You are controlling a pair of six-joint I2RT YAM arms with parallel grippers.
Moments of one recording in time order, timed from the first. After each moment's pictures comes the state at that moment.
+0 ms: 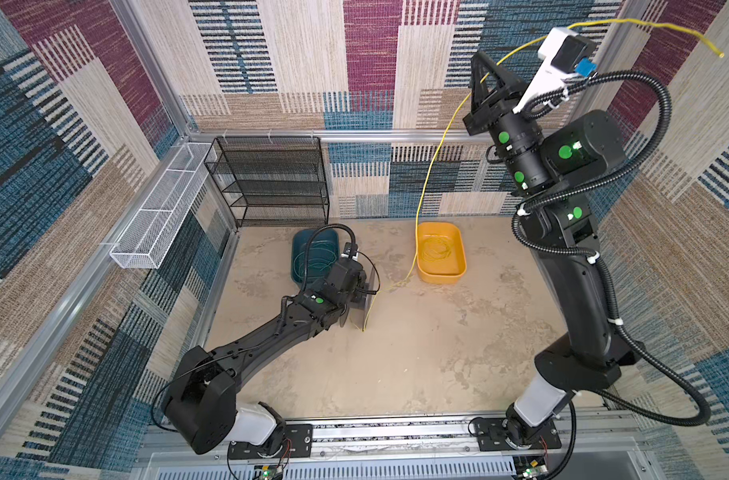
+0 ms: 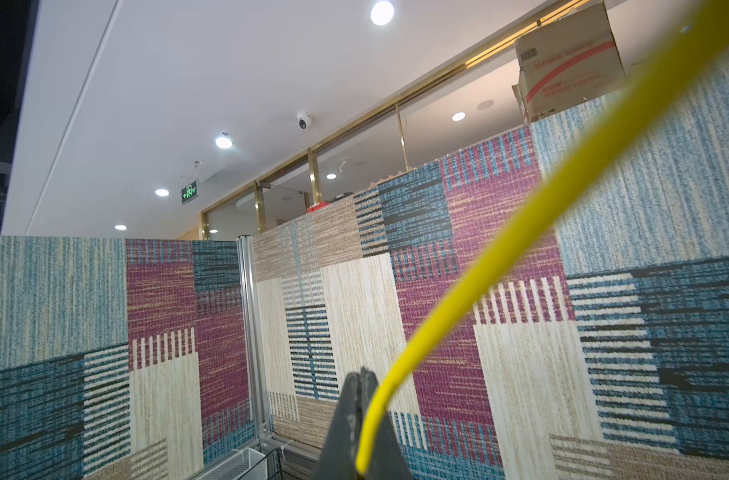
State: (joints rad) left arm -0.67 1.42 1.00 -0.23 -0.43 -0.18; right arm 0.52 1.75 2.55 -0.15 -0.04 0.19
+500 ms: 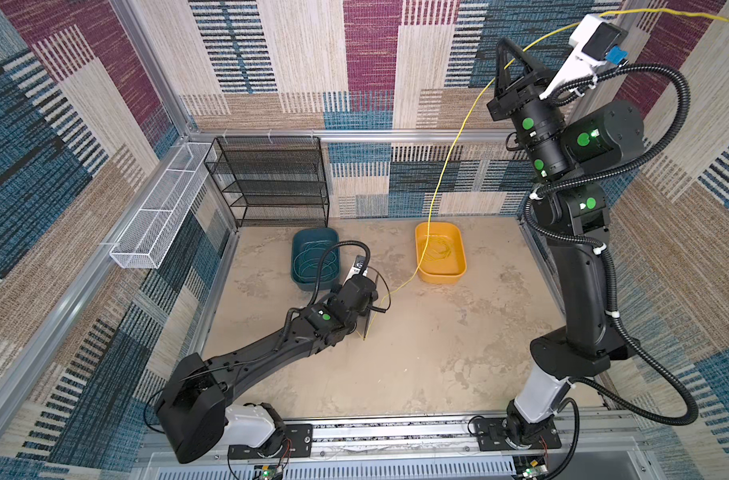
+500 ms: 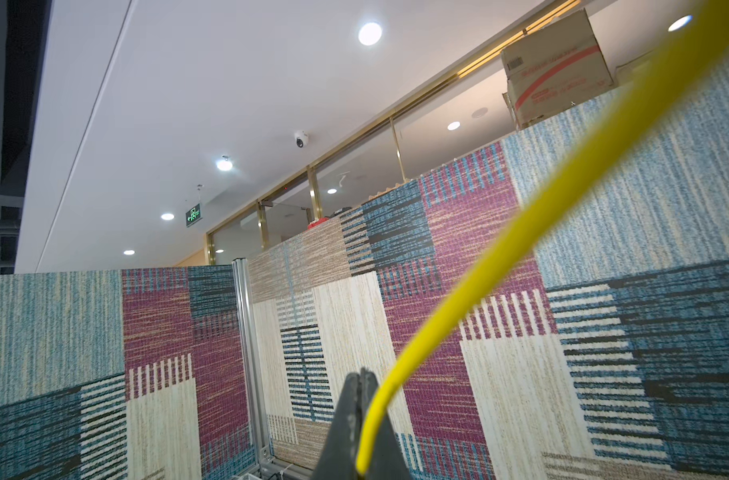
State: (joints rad) left arm -0.84 1.33 0.93 -0.29 -0.61 -0.16; right arm 0.34 1.79 2.58 -0.14 -0.14 0.35
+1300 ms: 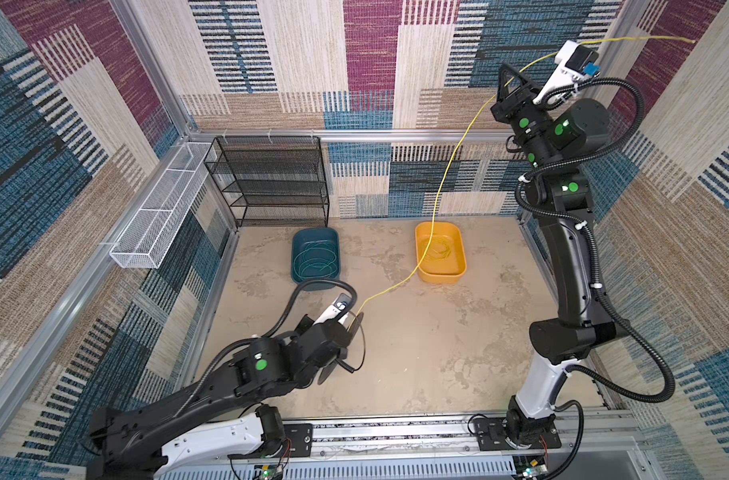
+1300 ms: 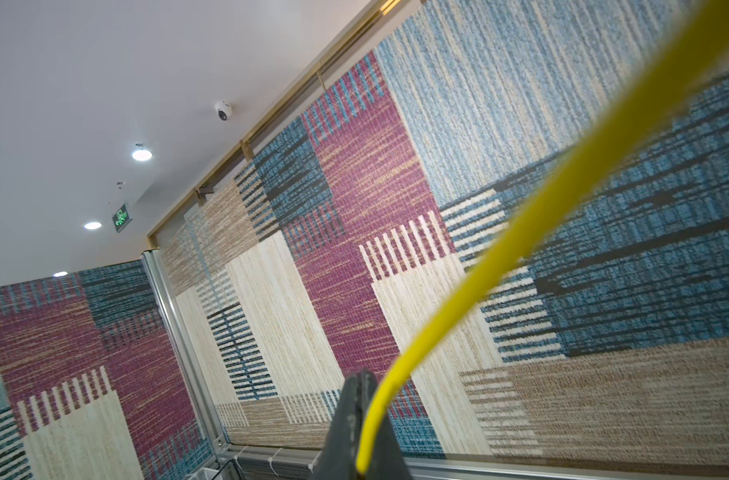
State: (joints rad) left arm -1.13 0.82 1.02 -0.93 -0.72 -0.14; right arm 0.16 1.86 2.43 -0.11 -0.14 0.51
